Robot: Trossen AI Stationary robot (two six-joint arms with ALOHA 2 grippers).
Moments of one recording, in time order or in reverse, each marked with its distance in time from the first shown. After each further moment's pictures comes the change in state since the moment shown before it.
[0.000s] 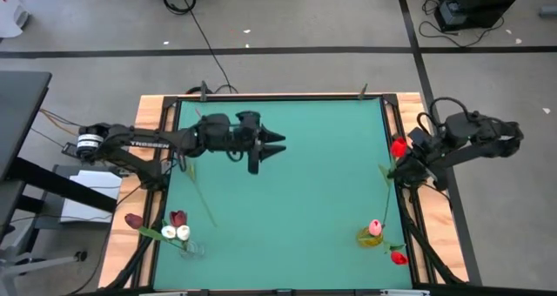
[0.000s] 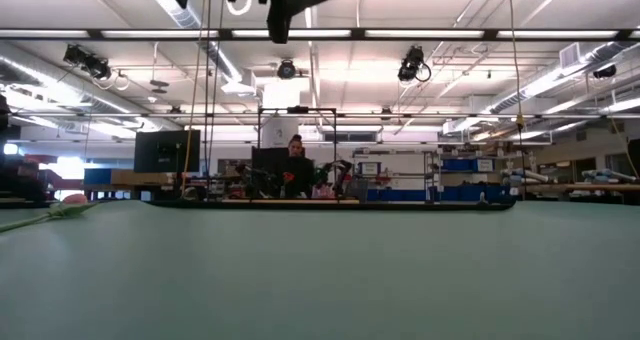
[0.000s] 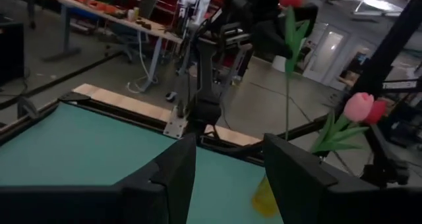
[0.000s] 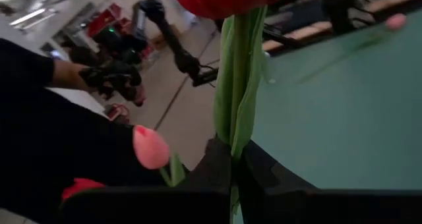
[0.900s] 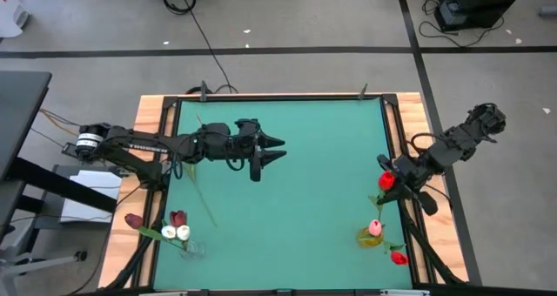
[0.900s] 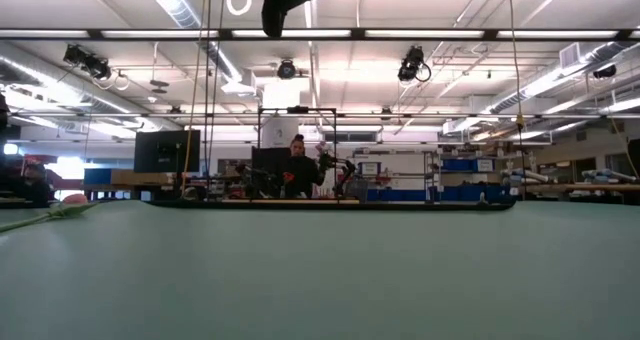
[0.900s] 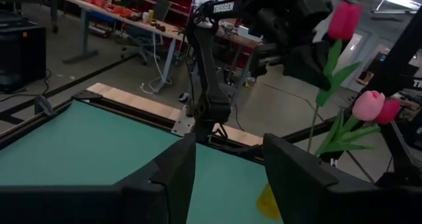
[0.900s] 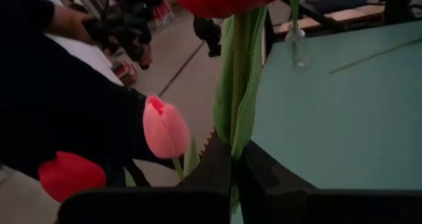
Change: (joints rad) left arm -0.095 -0.007 0.000 -0.017 -0.154 0.011; right arm 0.350 0.153 -0.069 0.164 0.226 -0.062
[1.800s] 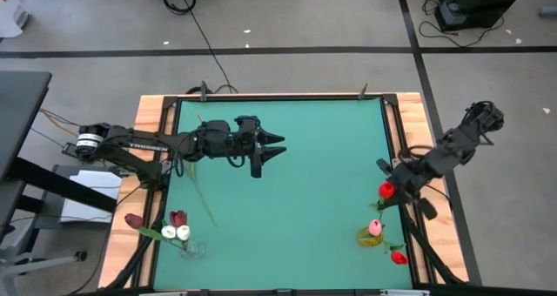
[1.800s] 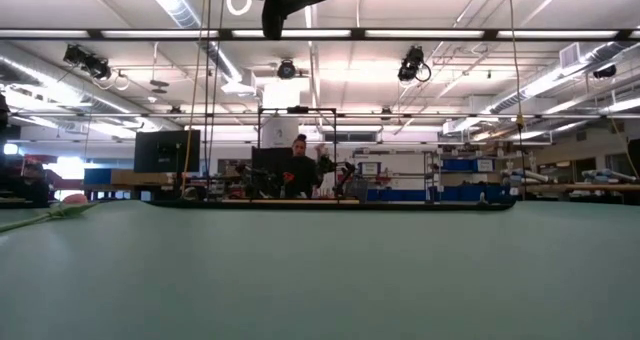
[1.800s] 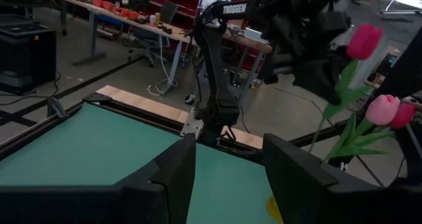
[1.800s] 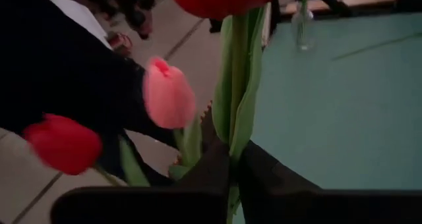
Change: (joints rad) left arm 0.025 0.000 0.000 -0.001 0.001 0.008; right arm 0.054 0.039 0.019 -0.070 0.020 -0.056
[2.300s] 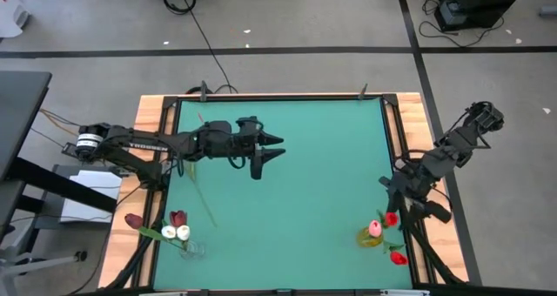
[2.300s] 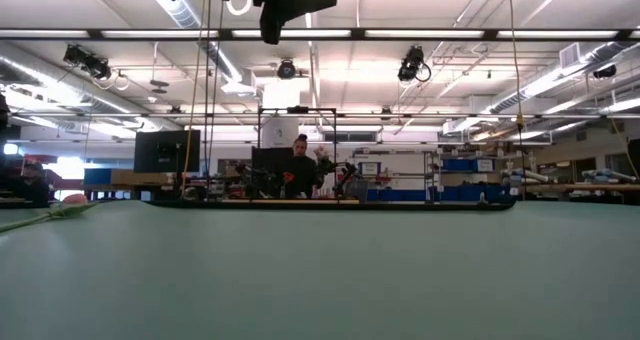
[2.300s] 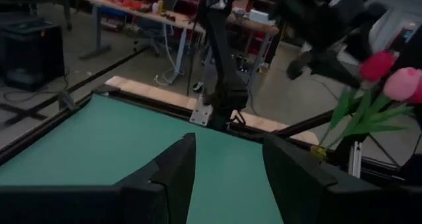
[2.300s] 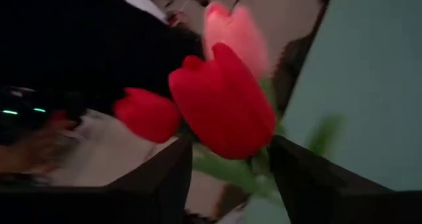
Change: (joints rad) left arm 0.008 0.000 0.000 -0.060 0.001 0.061; right arm 0.000 0.022 -0.018 0.029 -0.312 0.272
